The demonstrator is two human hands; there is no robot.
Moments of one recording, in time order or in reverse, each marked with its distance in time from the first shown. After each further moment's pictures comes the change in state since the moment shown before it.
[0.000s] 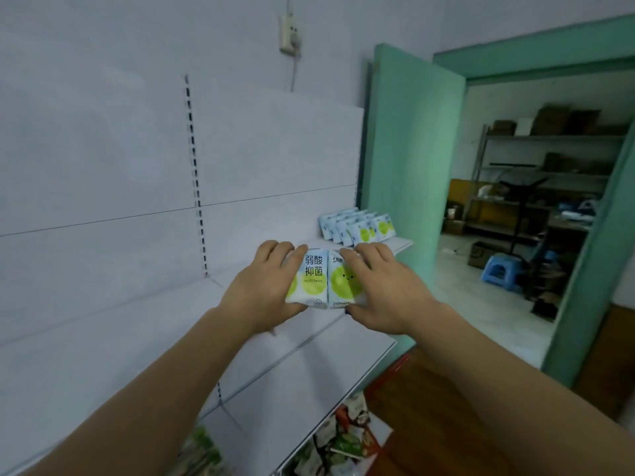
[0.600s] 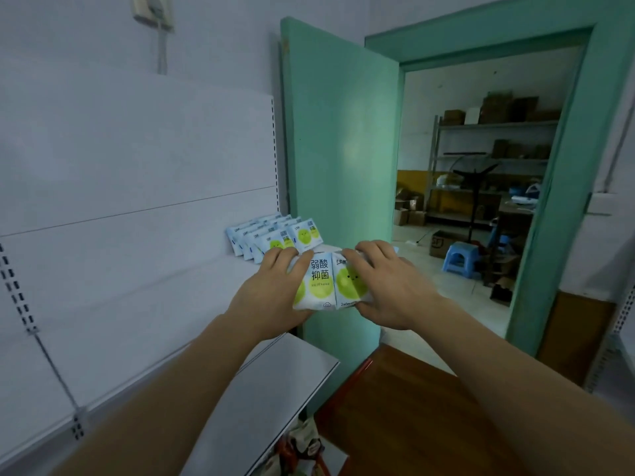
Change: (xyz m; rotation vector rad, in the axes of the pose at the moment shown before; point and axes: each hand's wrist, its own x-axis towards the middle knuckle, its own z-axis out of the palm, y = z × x) left_hand 0.218 0.137 0.157 -0.055 0.017 0.092; right_hand -0.008 0.277 0.075 -0.098 -0.053 0.090
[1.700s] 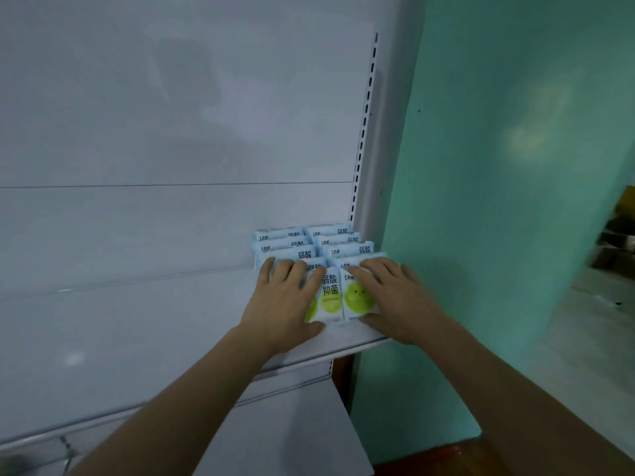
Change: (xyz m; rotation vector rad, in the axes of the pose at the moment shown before) left_hand 0.177 -0.132 0.221 0.425 -0.117 -0.494; right_hand 0.336 0.139 0.275 0.249 0.015 -0.525
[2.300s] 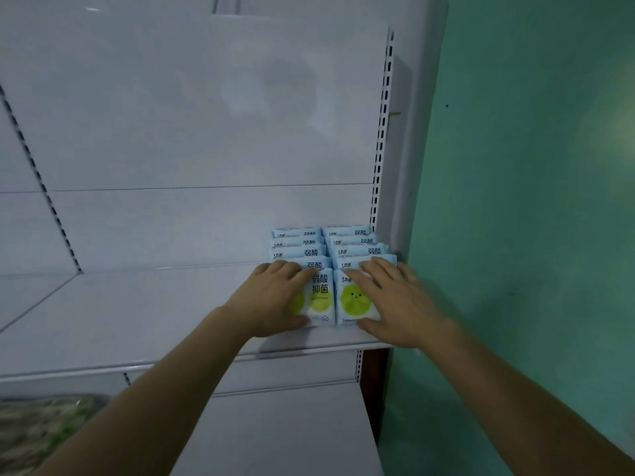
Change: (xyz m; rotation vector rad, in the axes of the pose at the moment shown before) left_hand 0.008 0.016 -0.037 0.043 -0.337 -0.138; right_hand 0.005 0.037 0.023 0.114 0.034 -0.222
